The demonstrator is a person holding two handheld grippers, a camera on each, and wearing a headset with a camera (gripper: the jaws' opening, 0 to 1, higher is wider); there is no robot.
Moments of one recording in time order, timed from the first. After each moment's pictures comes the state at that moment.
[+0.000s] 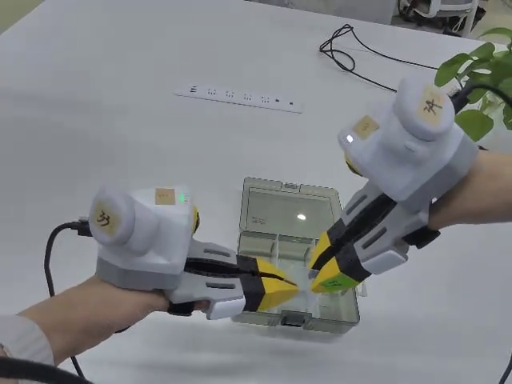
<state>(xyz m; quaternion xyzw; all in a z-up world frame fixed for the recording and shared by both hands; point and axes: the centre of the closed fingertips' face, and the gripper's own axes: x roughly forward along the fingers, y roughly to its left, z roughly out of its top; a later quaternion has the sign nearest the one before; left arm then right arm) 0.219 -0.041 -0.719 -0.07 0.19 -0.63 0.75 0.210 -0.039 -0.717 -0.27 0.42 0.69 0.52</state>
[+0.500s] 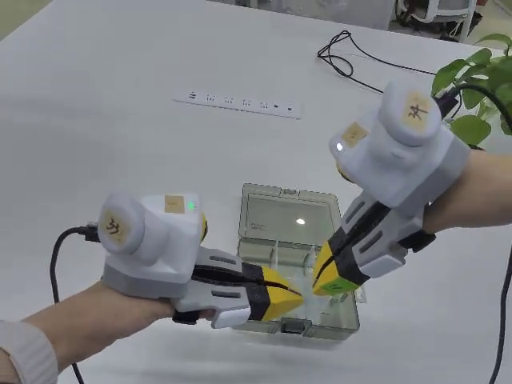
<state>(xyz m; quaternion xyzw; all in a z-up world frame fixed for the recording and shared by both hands) 0.219 -0.048 -0.722 -0.04 0.20 -0.64 0.74 0.214 -0.042 -0.719 -0.32 0.45 0.66 0.51</state>
